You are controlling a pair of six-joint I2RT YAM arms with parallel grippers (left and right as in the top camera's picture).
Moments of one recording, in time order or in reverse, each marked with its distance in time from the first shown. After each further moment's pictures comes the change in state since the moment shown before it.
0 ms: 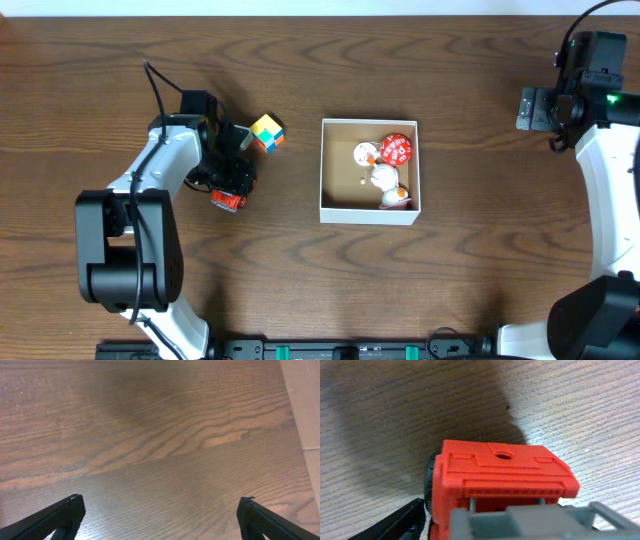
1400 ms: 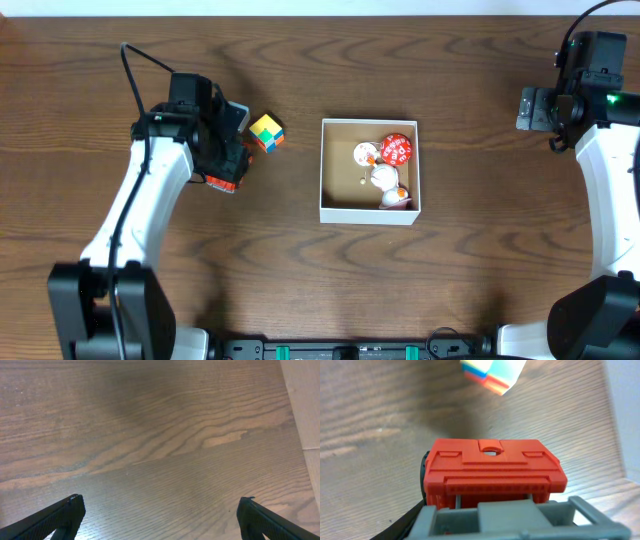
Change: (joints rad) left arm -0.055 -0.272 0.045 -0.077 -0.047 -0.023; right arm 0.000 0.000 0.000 0.000 0.000 0.000
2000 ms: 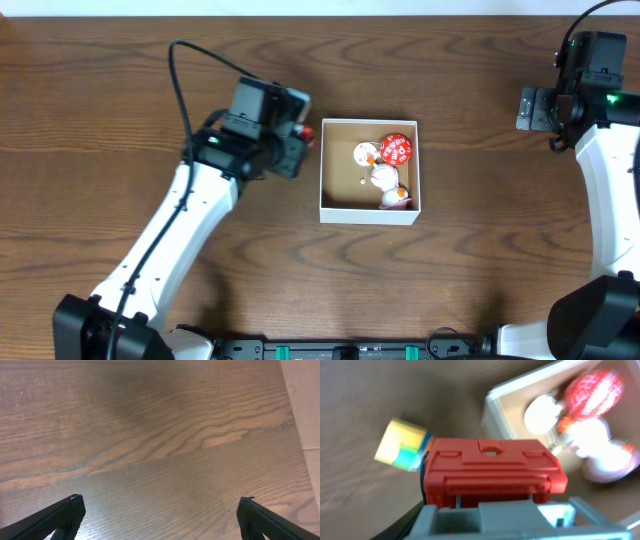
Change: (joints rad) left arm -0.325 -0.097 0.000 0.216 0.000 -0.282; right arm 0.000 0.000 0.000 0.000 0.000 0.000
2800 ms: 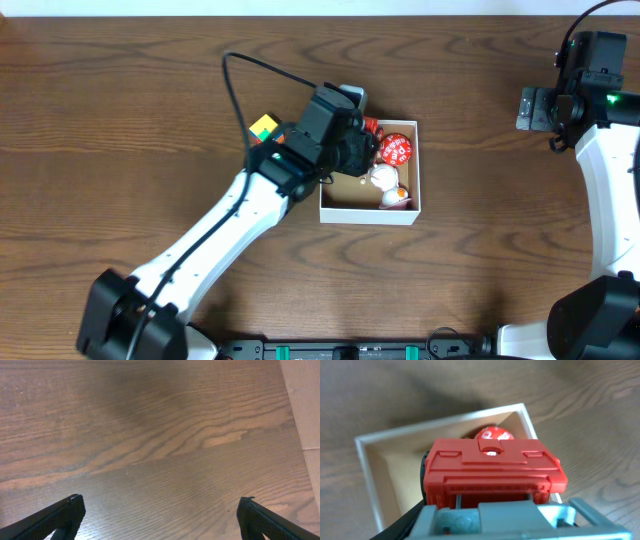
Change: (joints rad) left arm -0.228 0.100 0.002 0.245 0.000 -0.407; right arm 0.000 0.000 0.000 0.000 0.000 0.000
